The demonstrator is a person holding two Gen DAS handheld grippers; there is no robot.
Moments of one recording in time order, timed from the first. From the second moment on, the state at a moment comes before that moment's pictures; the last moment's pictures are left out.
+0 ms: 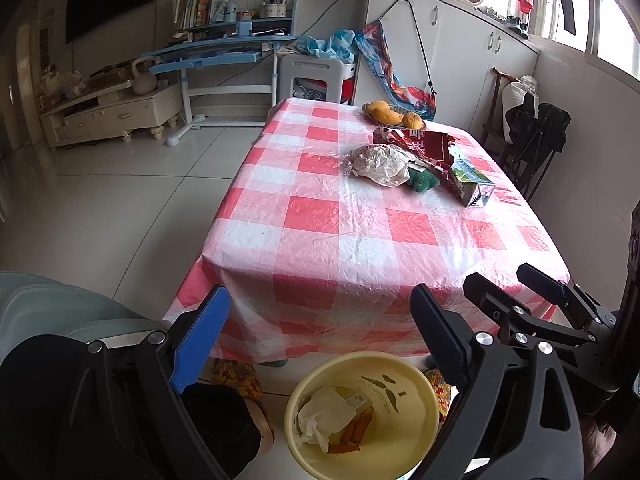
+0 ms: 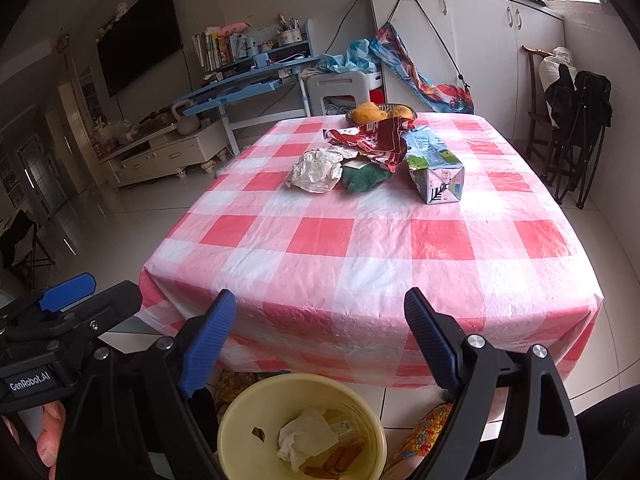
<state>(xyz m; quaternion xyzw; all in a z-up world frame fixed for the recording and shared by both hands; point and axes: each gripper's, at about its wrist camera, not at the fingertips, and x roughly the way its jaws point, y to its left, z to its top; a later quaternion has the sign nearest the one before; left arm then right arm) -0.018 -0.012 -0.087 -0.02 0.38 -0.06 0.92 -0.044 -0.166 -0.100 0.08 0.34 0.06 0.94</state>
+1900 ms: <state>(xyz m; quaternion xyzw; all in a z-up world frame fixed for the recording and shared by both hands) 0.213 -0.070 -0.104 -0.01 0.45 -0.18 0.87 0.176 -0.250 -0.057 0.11 0.35 0.08 0.92</state>
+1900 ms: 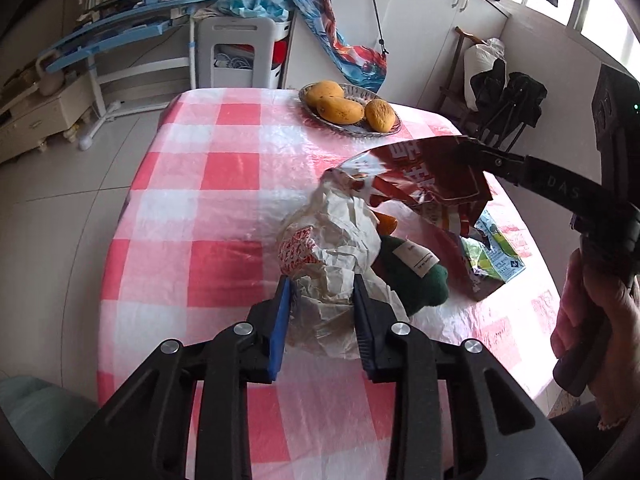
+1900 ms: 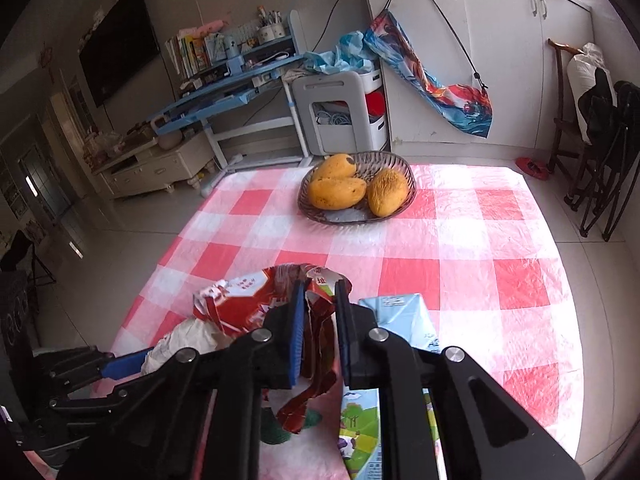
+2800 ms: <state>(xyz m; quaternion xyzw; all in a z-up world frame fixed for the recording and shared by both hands) 0.173 -0.035 -0.112 -0.02 0.47 -0.11 0.87 0.132 -0.269 -0.038 0.16 0.30 0.08 0.94</state>
